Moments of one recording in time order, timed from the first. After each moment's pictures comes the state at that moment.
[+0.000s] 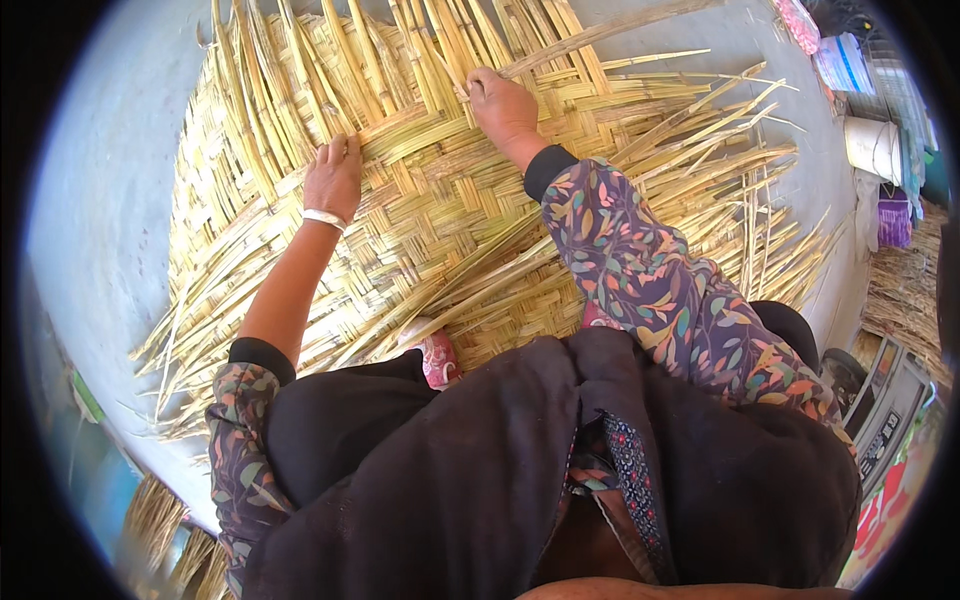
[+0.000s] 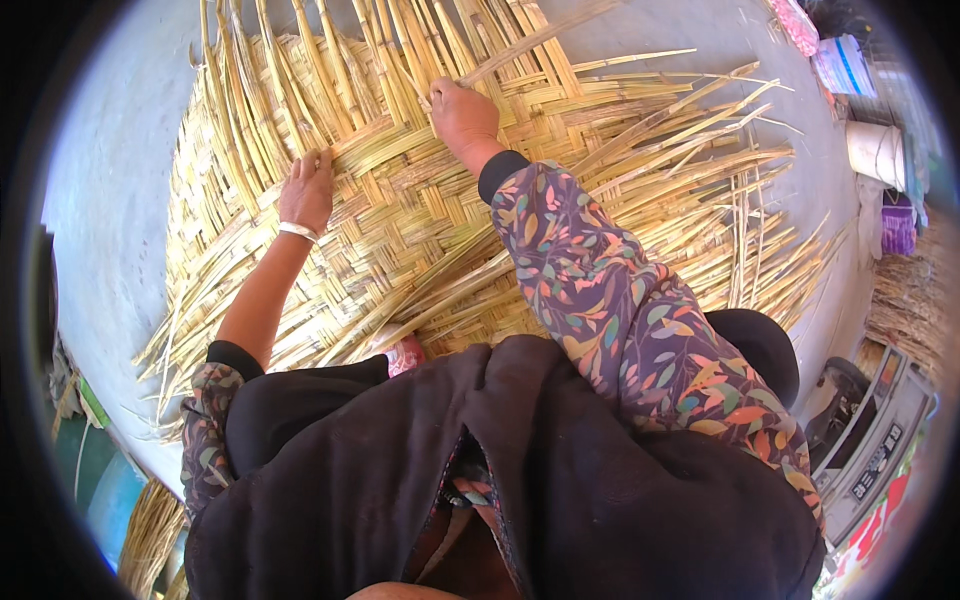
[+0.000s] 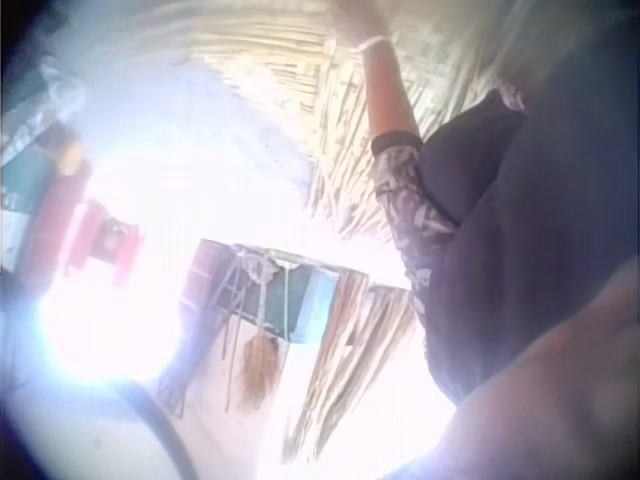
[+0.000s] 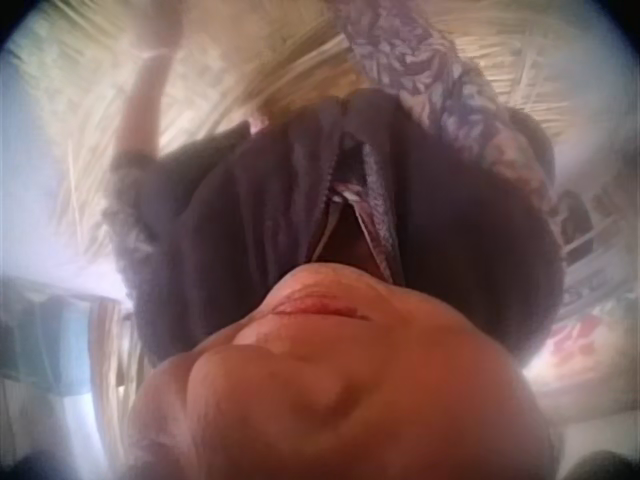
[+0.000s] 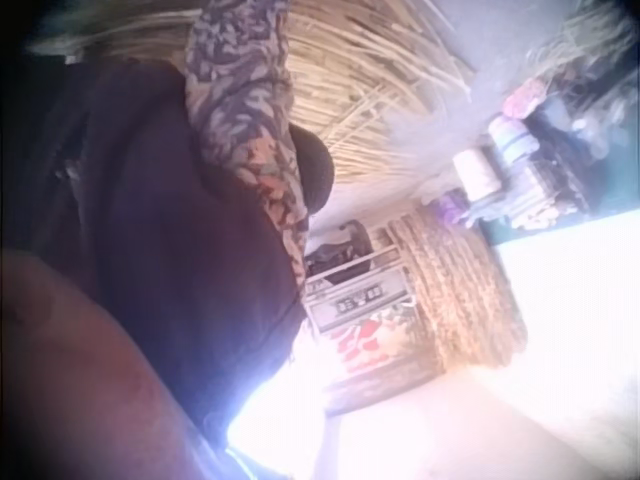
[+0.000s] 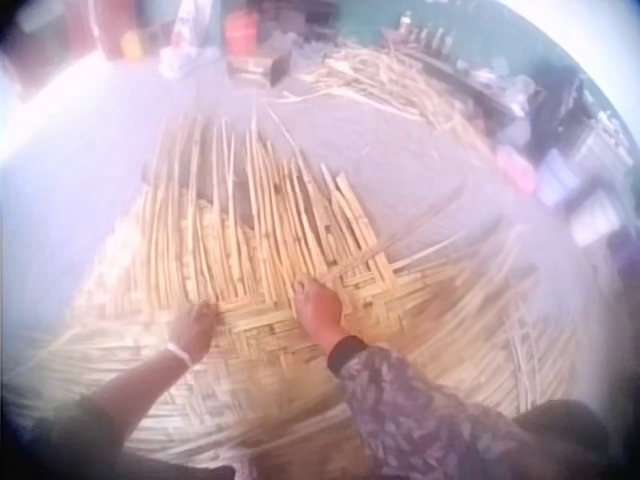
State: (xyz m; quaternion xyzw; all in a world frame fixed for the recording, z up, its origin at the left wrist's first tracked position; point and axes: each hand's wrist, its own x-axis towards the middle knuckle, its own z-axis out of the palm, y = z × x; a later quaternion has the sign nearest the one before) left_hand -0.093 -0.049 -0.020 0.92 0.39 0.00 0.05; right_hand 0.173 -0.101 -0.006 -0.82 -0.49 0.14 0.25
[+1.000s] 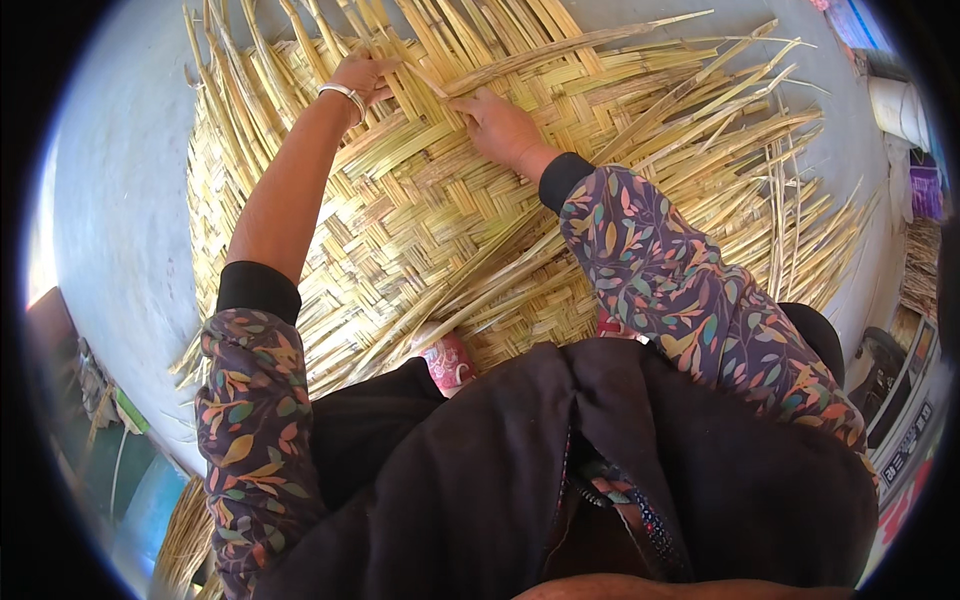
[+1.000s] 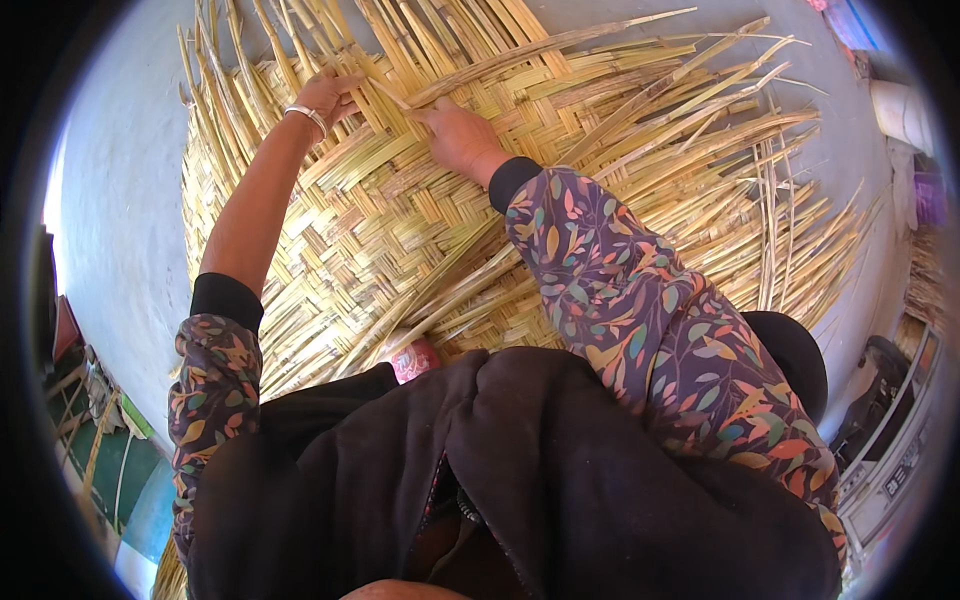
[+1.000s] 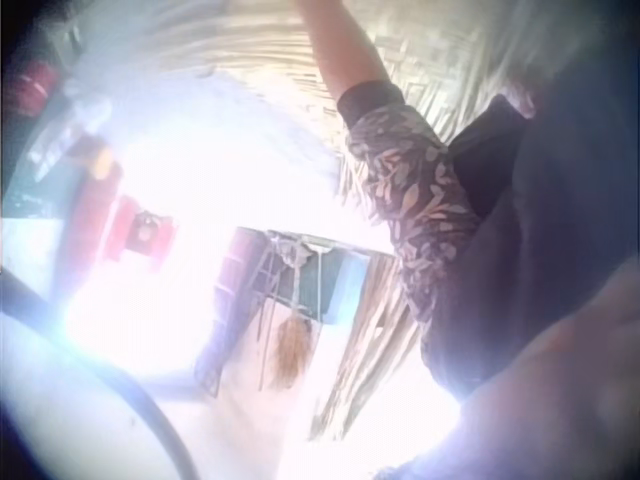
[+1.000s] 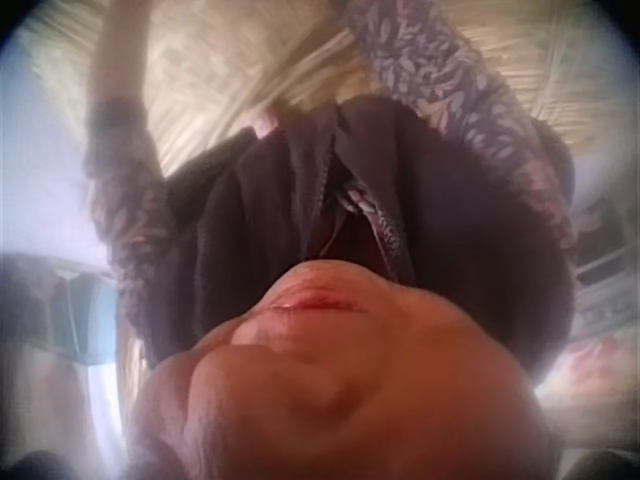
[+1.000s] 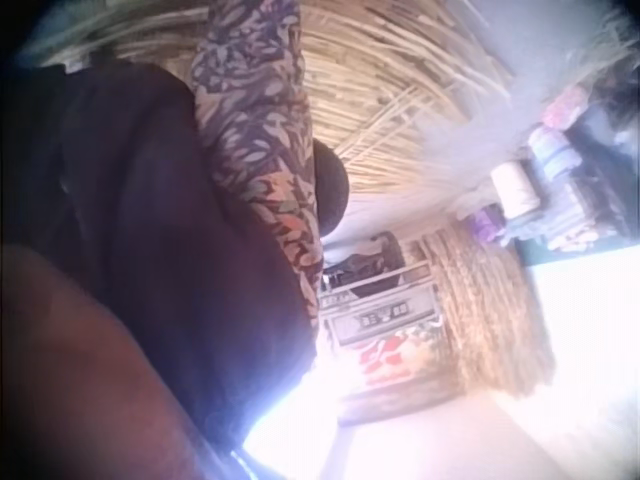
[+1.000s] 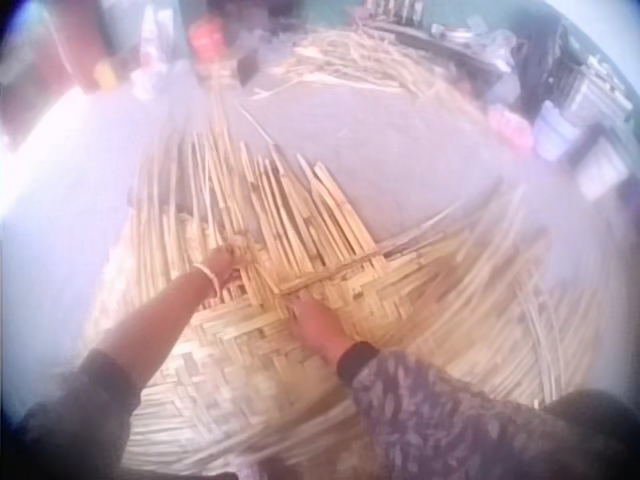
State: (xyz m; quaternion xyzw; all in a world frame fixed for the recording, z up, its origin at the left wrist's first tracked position) left_hand 0.048 0.055 -0.008 0.47 0.51 0.12 0.72; right_hand 0.184 -0.142 -0.022 -0.74 -0.58 0.24 0.24
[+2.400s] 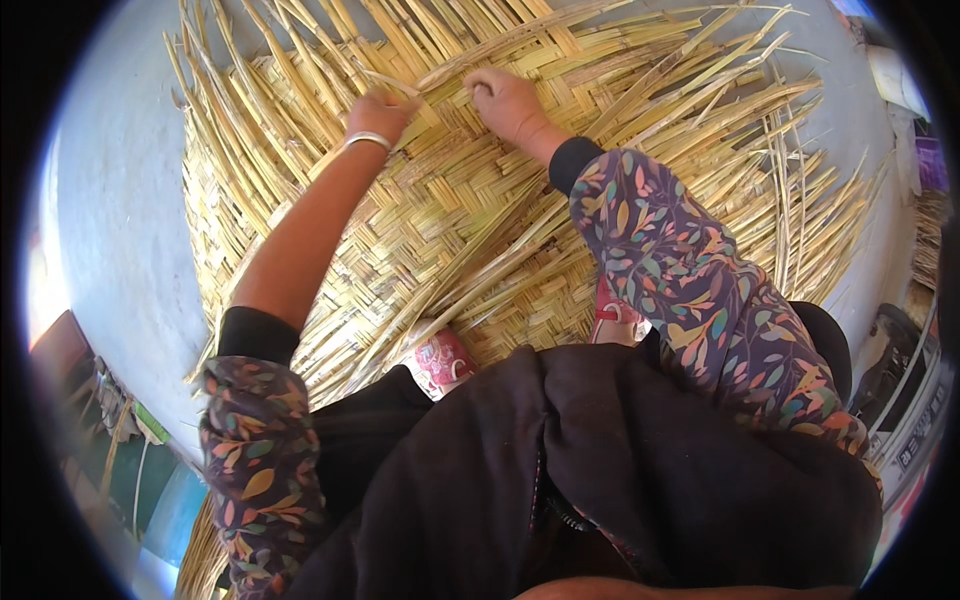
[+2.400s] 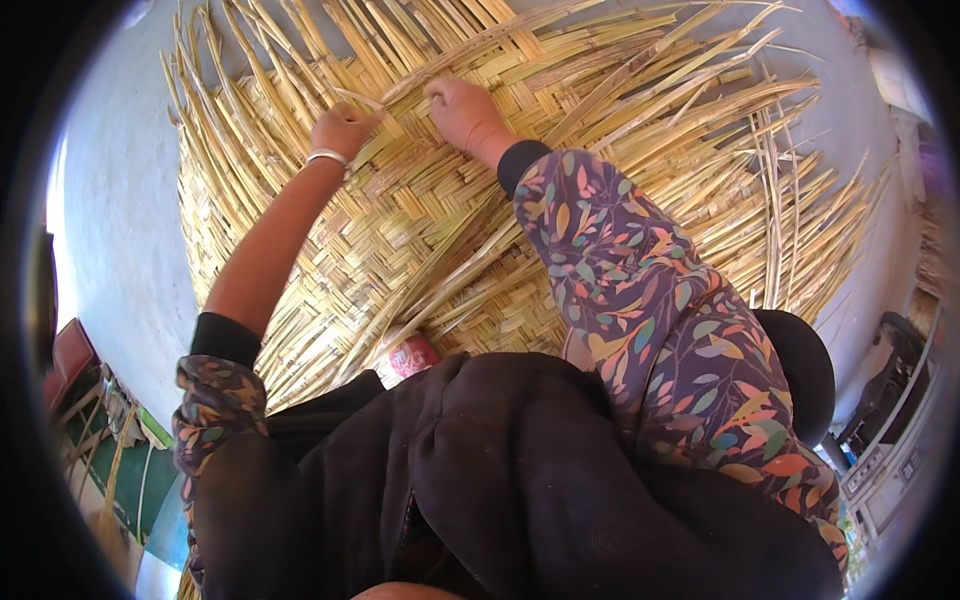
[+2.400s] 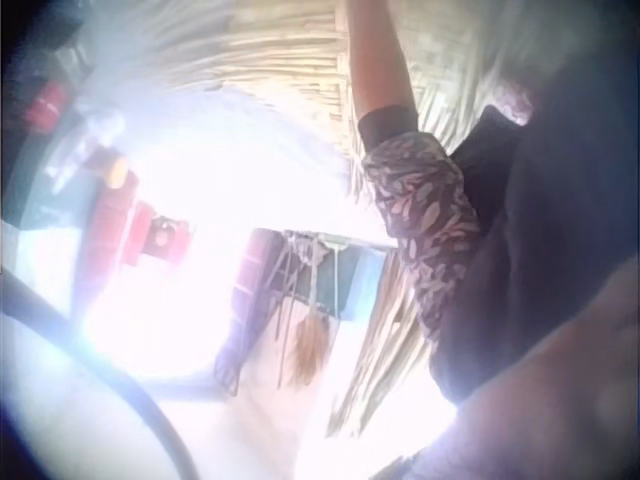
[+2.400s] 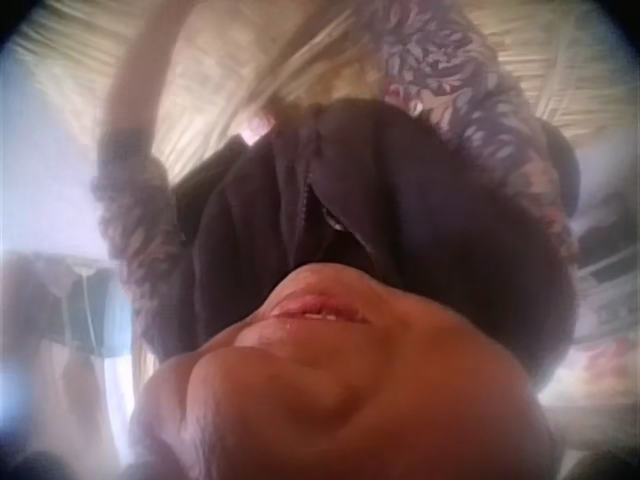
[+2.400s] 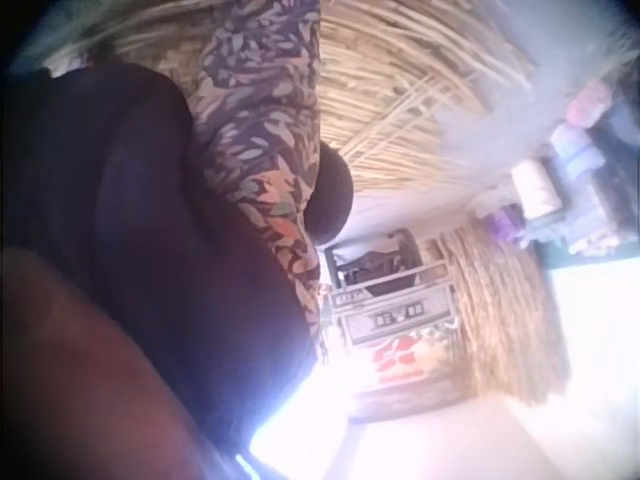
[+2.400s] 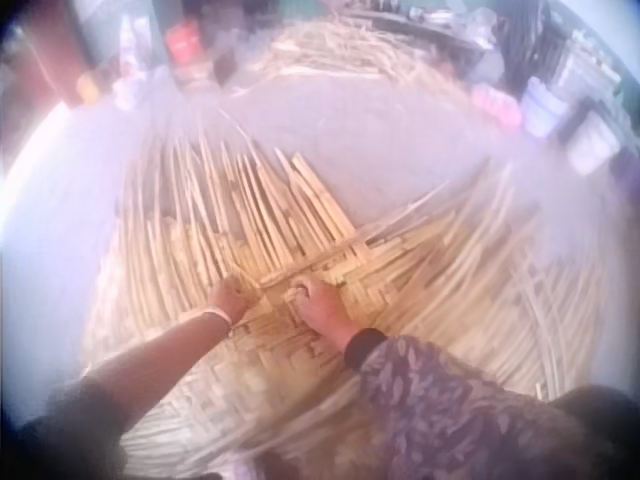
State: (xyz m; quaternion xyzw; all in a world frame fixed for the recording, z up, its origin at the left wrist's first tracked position) left_hand 0.060 -0.029 0.014 0.74 0.56 -0.04 0.38; right_hand 0.214 -0.150 -0.029 -0.75 -0.47 0.26 0.38
